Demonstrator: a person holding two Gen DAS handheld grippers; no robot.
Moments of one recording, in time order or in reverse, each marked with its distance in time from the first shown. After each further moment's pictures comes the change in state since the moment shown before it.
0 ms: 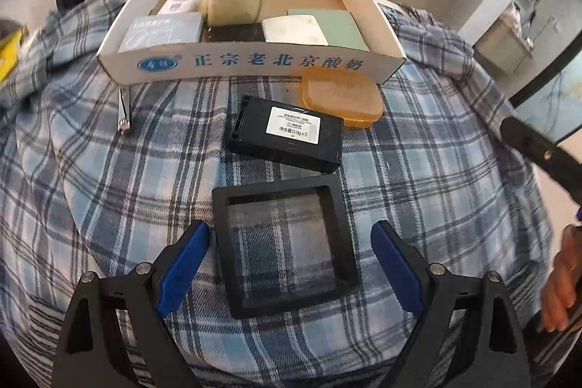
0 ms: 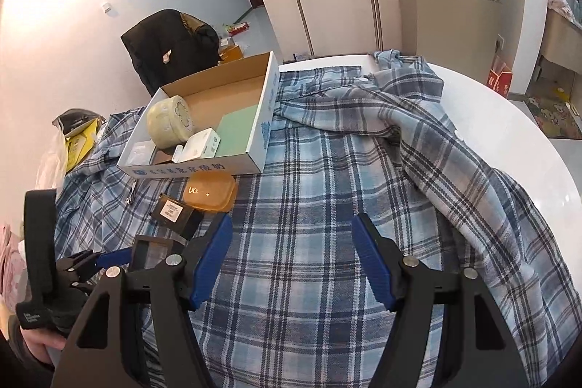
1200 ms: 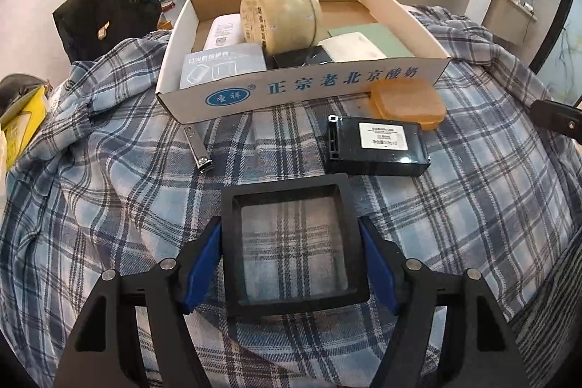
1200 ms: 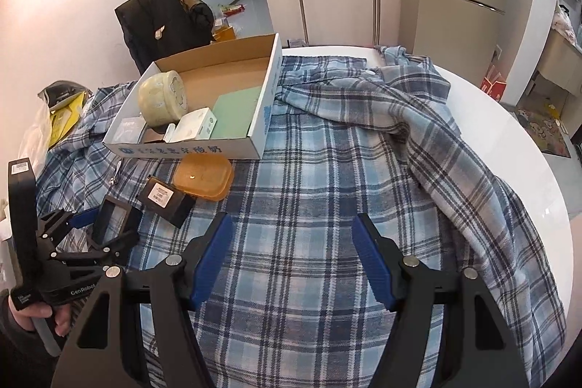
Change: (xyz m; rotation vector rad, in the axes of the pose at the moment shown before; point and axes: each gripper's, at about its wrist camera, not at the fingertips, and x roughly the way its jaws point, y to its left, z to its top) left arm -0.010 0.046 -0.001 0.154 -0.115 0.131; right arm 0.013 0.022 0.001 -0.081 0.063 -0.088
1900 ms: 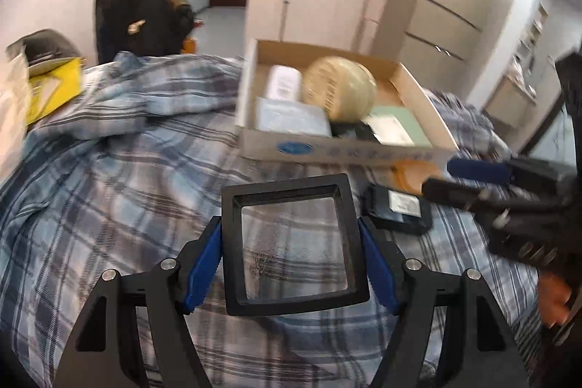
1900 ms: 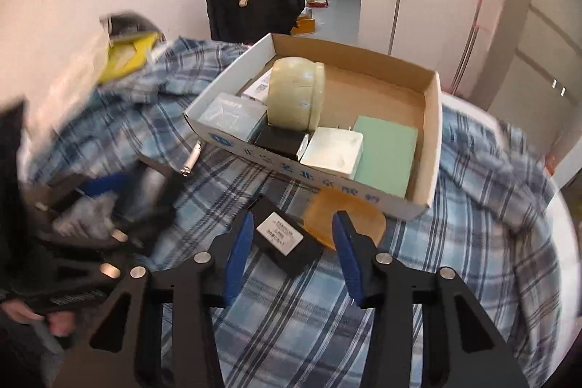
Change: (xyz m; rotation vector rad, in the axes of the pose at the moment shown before) left arm -0.040 0.061 -0.011 -0.232 -0.223 -0.060; right arm 0.046 0.131 0.018 -0.368 -0.003 0.100
